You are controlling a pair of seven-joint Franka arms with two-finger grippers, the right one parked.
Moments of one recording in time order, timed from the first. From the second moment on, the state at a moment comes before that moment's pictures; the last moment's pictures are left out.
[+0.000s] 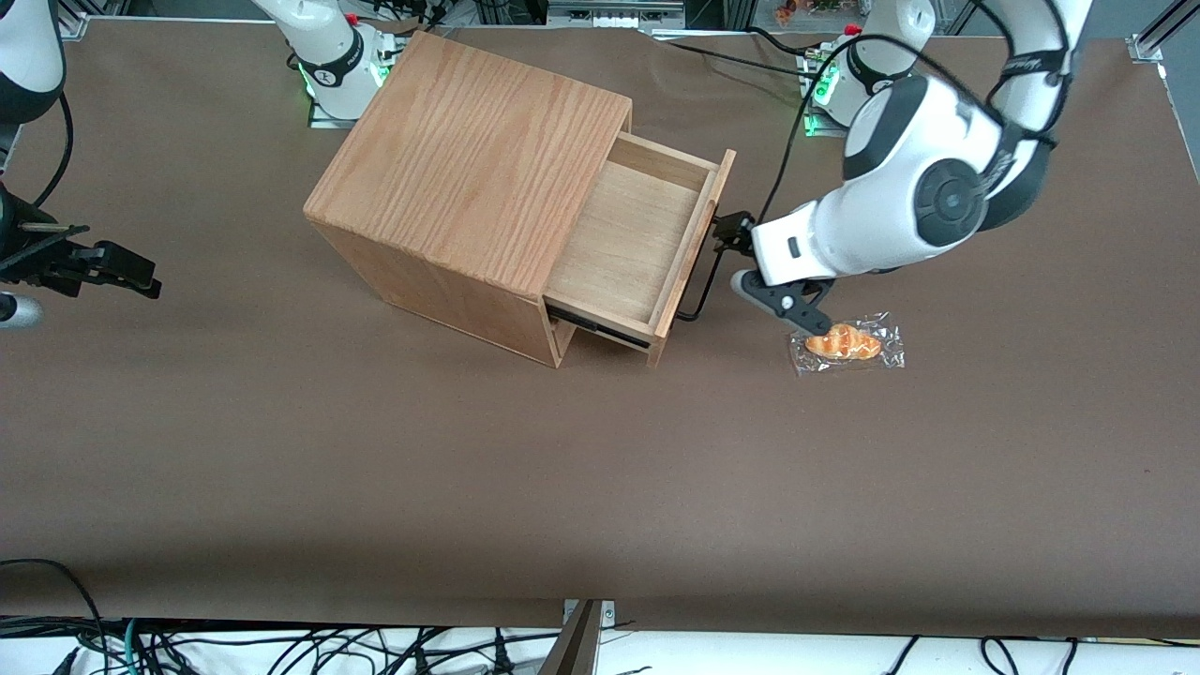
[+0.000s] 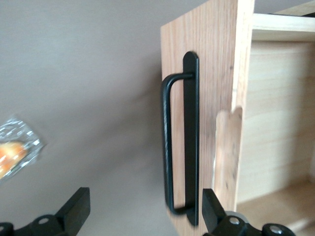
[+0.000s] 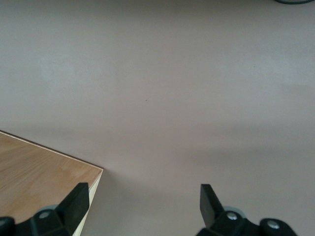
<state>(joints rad) -0.14 0.25 -0.26 -1.65 -0.31 1.73 0.09</state>
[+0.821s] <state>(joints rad) -0.07 0.09 -0.04 -1.65 -0.03 1.70 0.09</state>
